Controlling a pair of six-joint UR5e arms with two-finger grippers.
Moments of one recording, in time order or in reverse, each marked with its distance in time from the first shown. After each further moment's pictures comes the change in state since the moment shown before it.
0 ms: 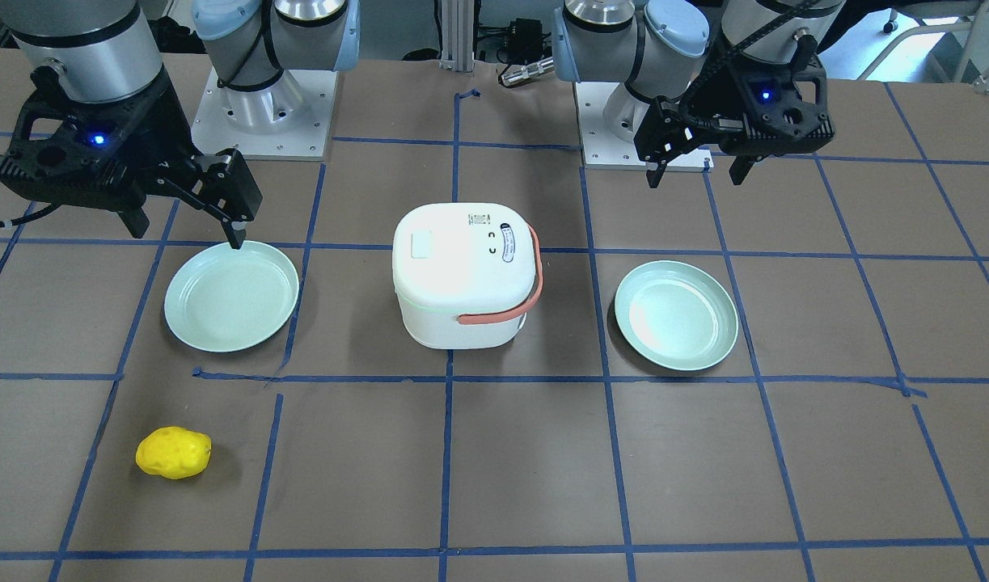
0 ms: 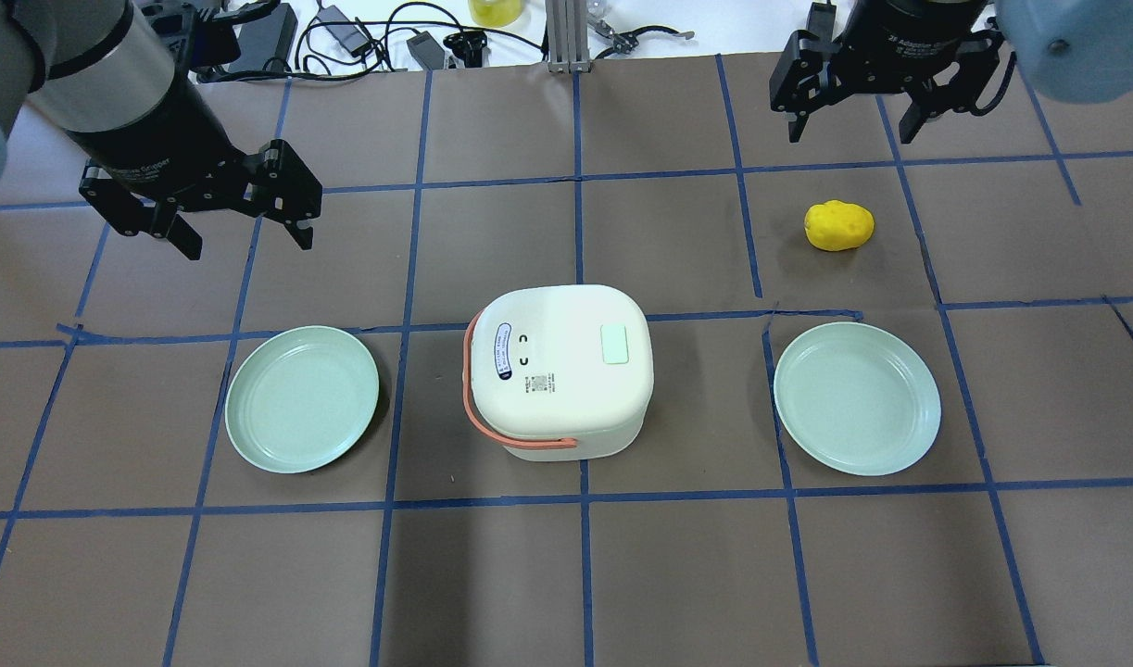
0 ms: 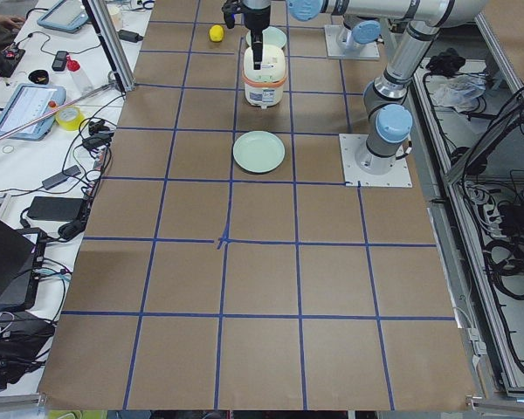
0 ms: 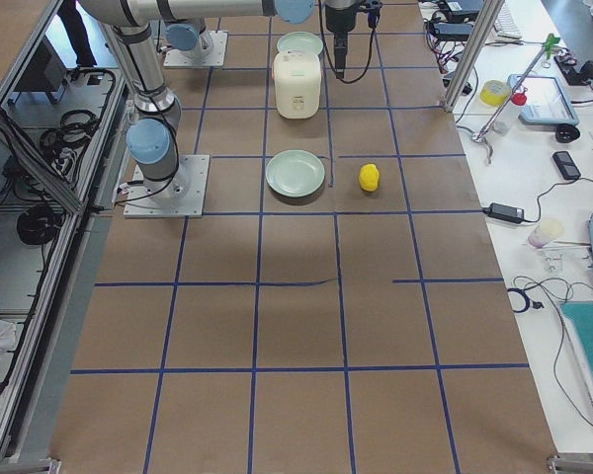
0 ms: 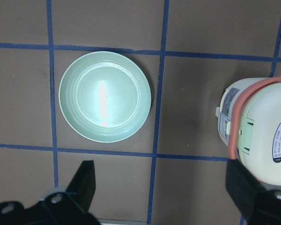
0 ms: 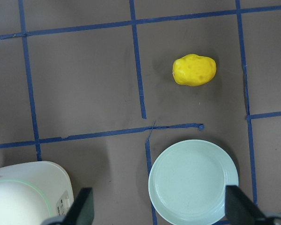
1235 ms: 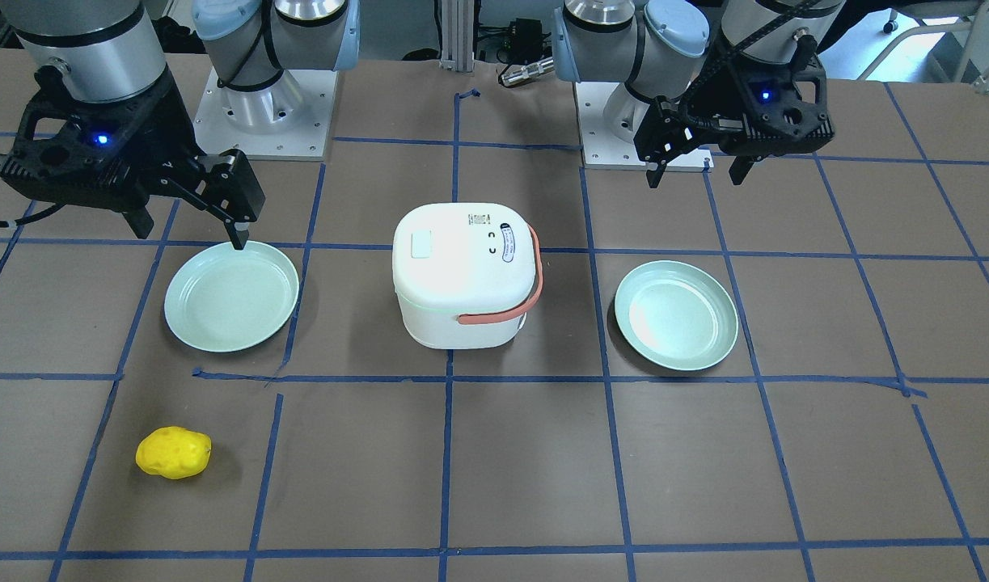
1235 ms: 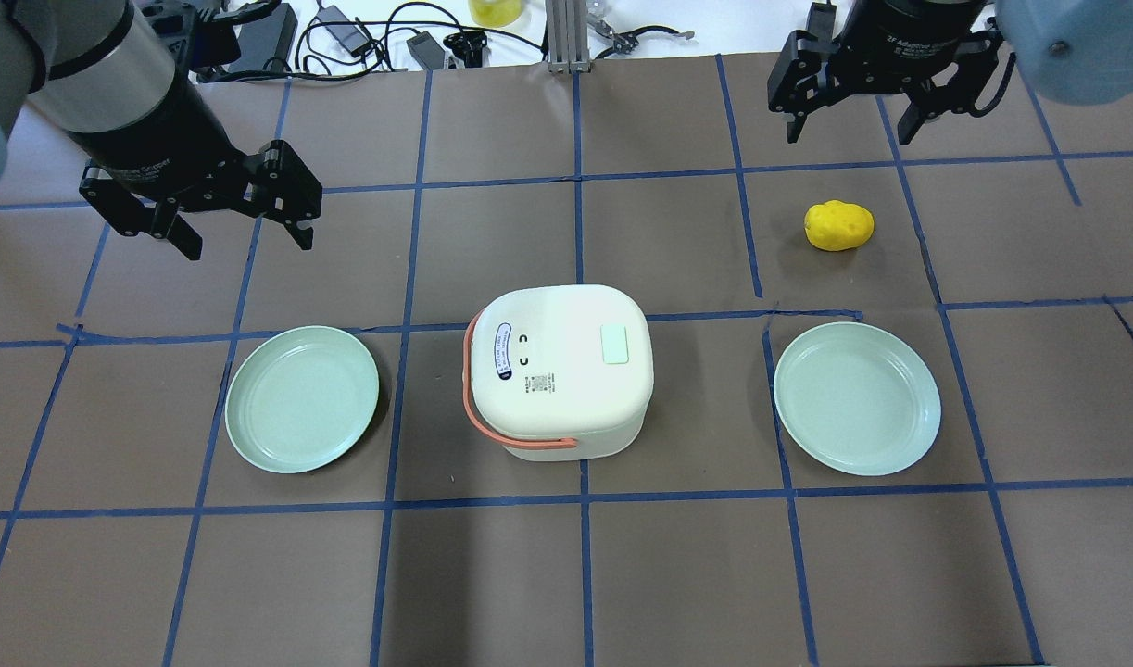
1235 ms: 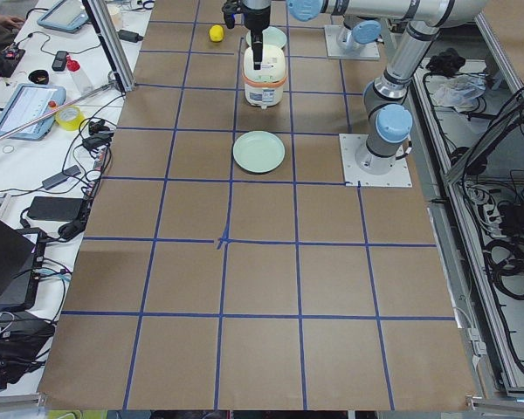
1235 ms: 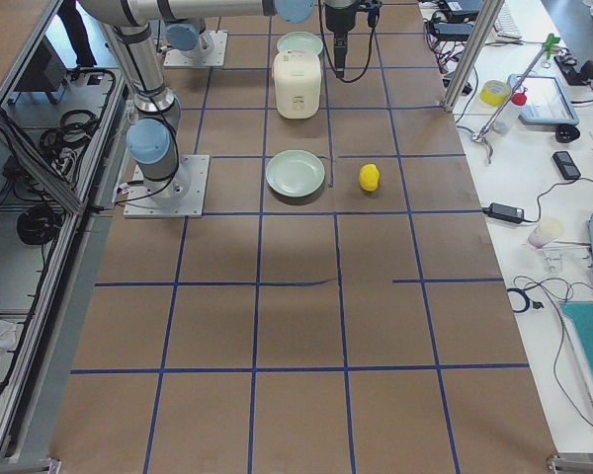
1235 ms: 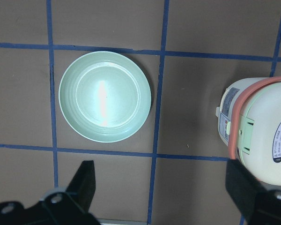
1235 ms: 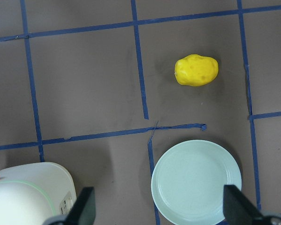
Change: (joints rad) left arm 0.000 0.000 0.000 0.000 0.000 -0.001; right arm 0.005 0.002 0.000 -0.004 0.007 0.011
